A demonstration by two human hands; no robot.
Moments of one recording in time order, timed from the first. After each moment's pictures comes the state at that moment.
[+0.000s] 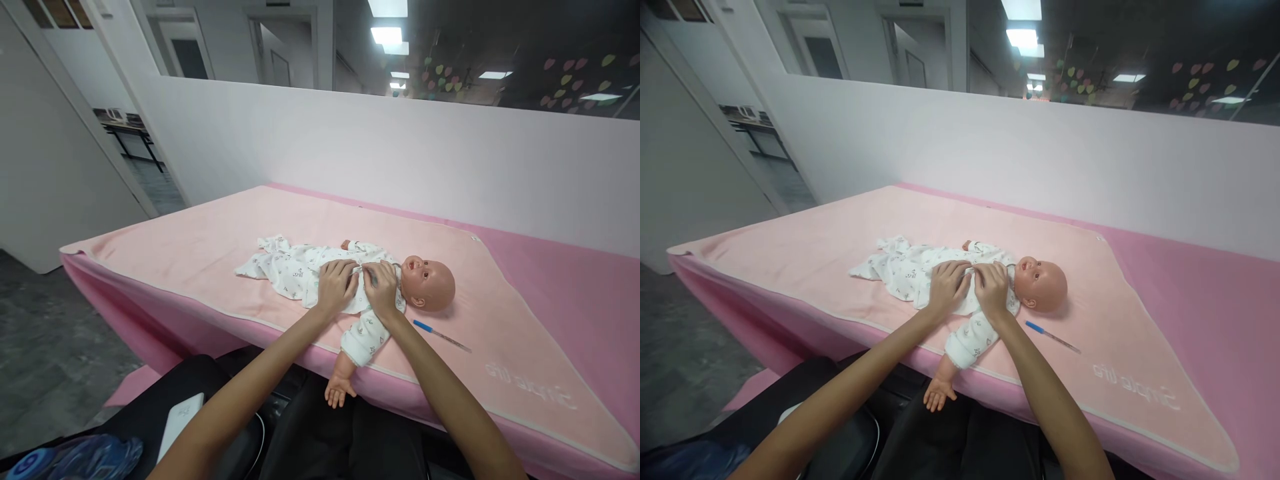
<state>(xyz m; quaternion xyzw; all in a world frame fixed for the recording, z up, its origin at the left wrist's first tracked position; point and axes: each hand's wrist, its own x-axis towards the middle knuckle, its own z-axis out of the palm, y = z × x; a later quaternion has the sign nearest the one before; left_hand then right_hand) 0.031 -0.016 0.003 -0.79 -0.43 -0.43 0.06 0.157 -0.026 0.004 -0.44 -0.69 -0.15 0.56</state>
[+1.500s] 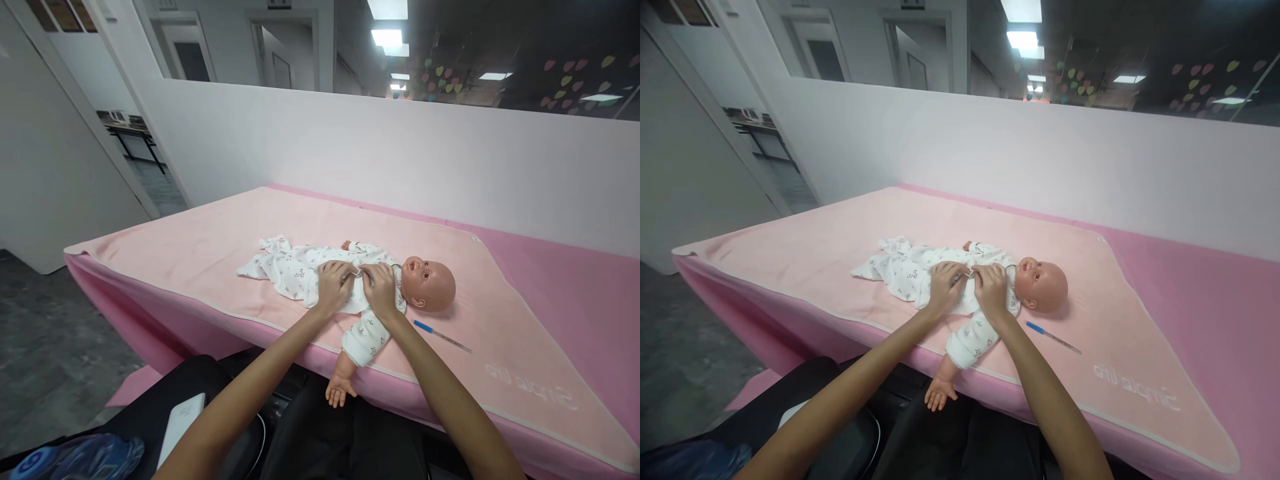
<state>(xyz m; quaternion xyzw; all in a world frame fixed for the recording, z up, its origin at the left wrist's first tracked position) 0.027 -0.012 0.002 -0.76 -0.44 -0.48 -0.02 0.157 -0.025 0.001 -0.46 -0.72 -0.12 0.51</state>
